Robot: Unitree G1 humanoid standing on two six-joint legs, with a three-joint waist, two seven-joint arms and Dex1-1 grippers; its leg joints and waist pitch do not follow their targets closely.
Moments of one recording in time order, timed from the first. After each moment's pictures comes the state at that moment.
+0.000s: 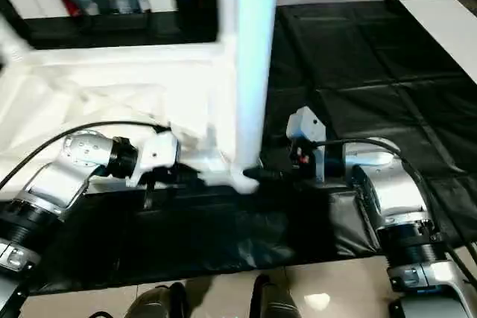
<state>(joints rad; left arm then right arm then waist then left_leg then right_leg) -0.59 0.49 -0.36 0.36 -0.01 -0.02 -1.31 -0.48 -0.52 0.12 0.26 0.26 0.23 1.35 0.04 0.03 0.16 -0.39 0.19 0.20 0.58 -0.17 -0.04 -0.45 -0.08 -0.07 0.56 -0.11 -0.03</state>
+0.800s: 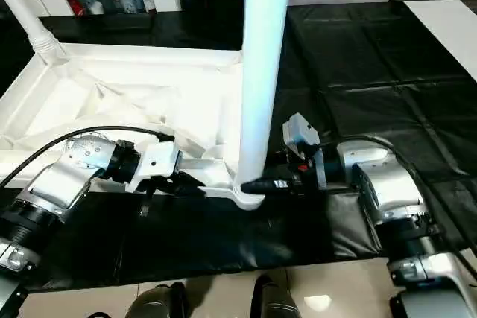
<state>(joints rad) -0.60 0.47 -0.35 0.37 0.00 0.04 -1.25 -0.47 -0.47 0.11 0.19 0.28 0.40 1.26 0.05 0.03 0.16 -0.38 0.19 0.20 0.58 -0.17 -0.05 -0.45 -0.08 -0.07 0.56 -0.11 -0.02</state>
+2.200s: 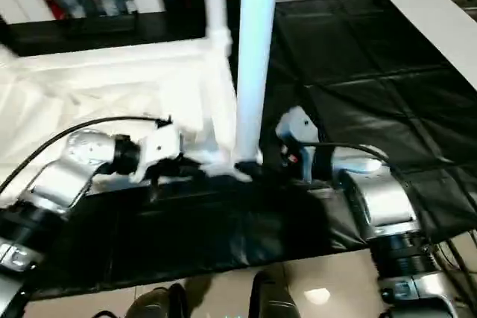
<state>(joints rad) -0.59 0.47 -0.33 0.34 0.00 0.07 -1.24 -0.43 -0.48 0.11 0.16 0.23 0.30 1.19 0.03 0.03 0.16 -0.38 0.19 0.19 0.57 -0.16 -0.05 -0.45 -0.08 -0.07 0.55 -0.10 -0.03</state>
